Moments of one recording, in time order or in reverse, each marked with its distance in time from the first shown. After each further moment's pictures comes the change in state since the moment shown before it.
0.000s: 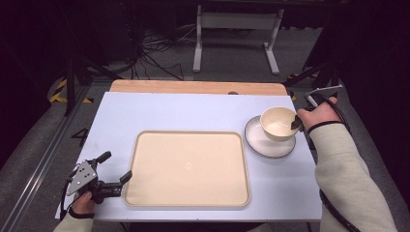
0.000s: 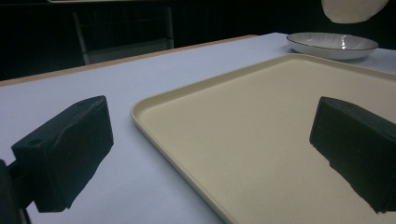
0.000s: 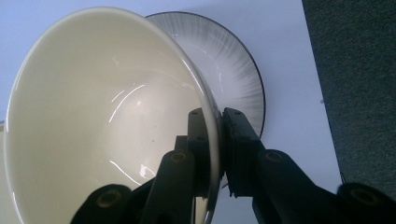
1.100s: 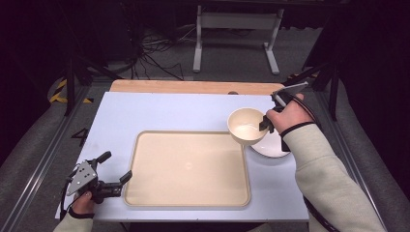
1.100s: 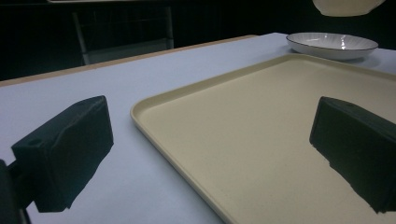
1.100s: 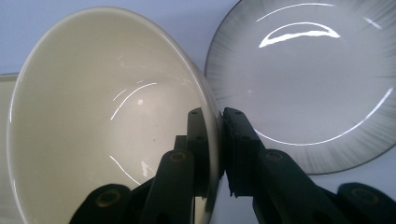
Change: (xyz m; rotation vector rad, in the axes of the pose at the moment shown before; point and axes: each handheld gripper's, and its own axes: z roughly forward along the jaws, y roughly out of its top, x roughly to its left) left arm 0.000 0.000 0.000 -0.001 -0.001 0.001; right arm 0.093 -0.029 -0.004 0.067 0.153 -0.146
